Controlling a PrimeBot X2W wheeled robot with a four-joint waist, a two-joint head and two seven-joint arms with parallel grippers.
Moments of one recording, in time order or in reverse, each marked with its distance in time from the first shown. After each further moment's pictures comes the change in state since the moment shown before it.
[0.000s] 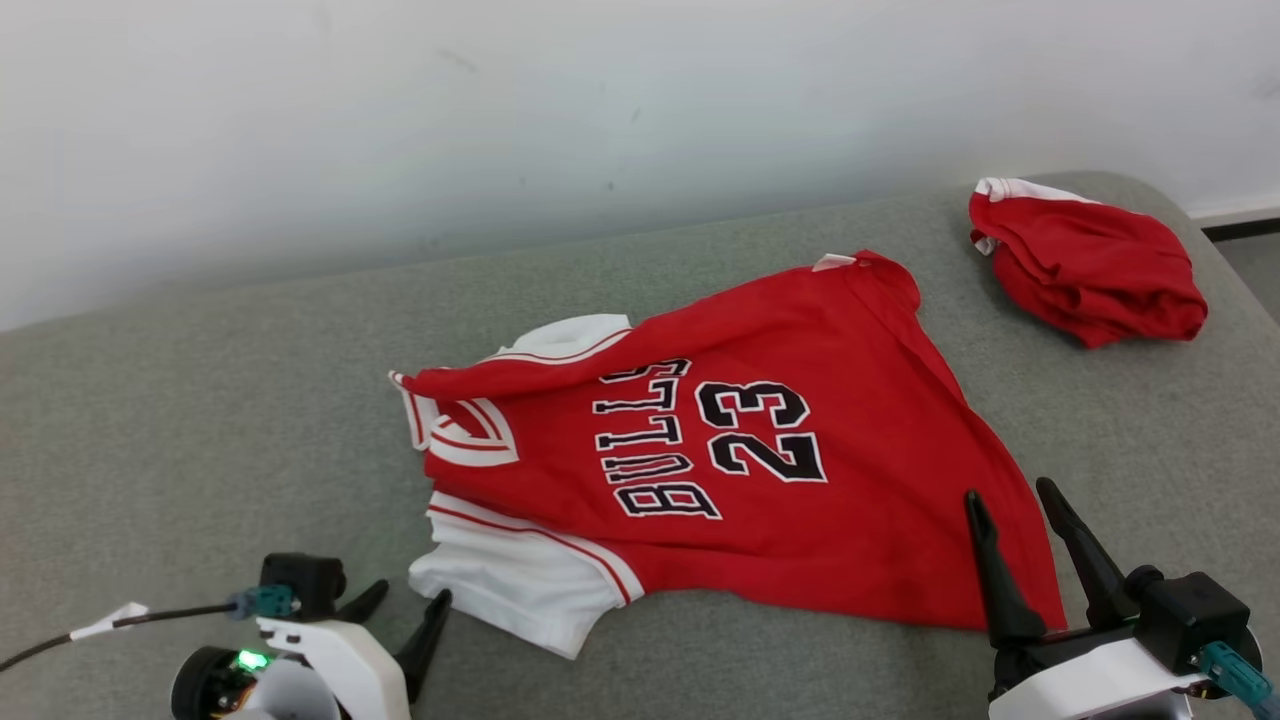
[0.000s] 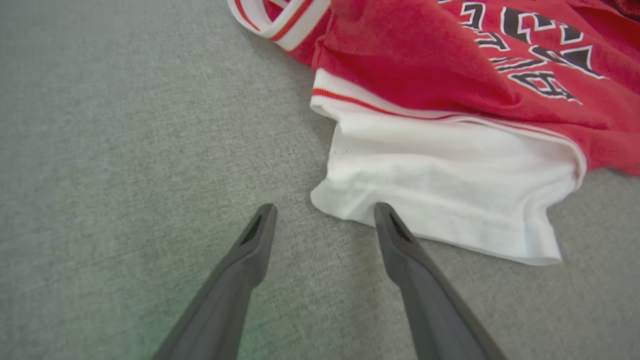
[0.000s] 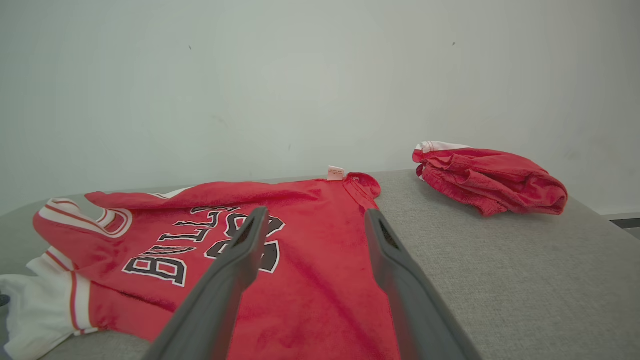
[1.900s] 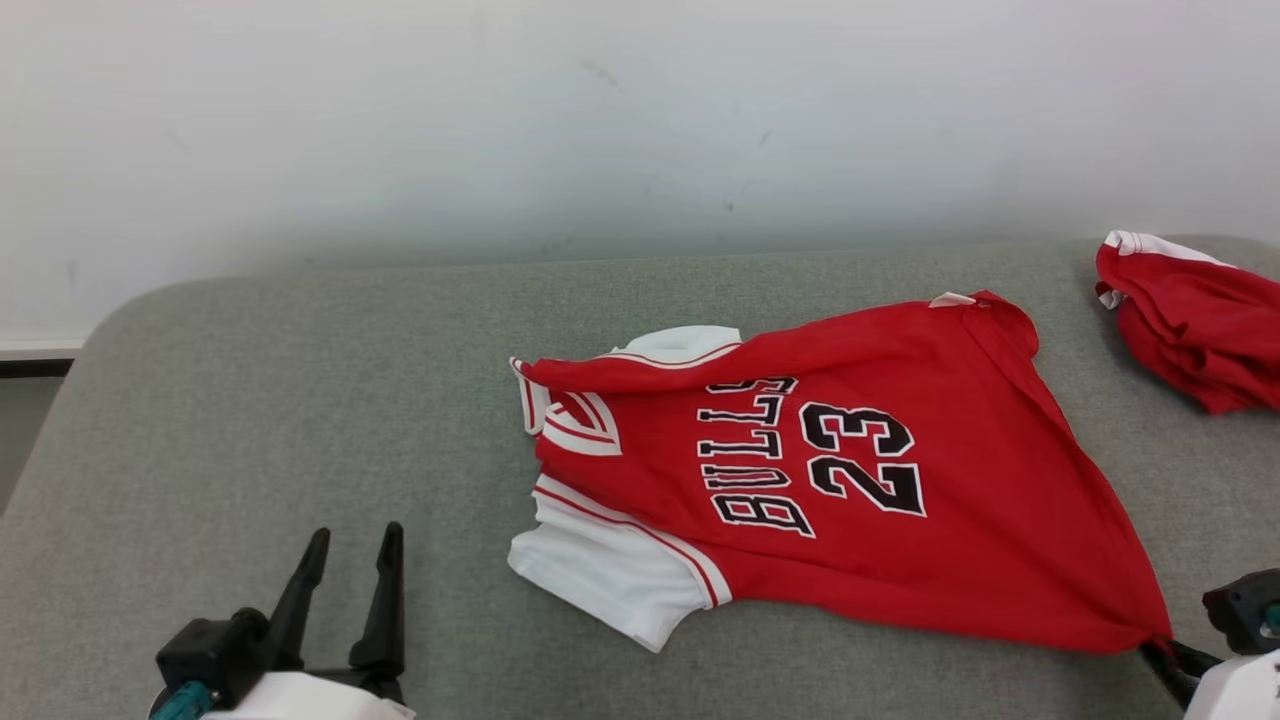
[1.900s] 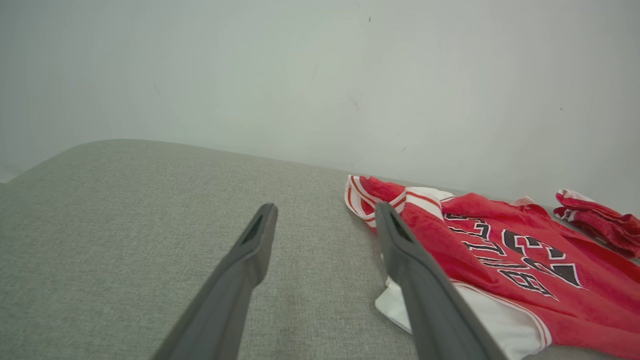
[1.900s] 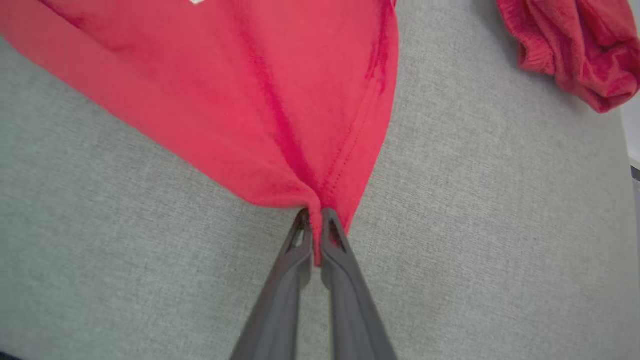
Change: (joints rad) left arm 0.172 -0.197 0.302 -0.240 0.135 0.000 -0.356; right arm -0.010 -0.524 0.242 0.035 0.211 0.000 0.580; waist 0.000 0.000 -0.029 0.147
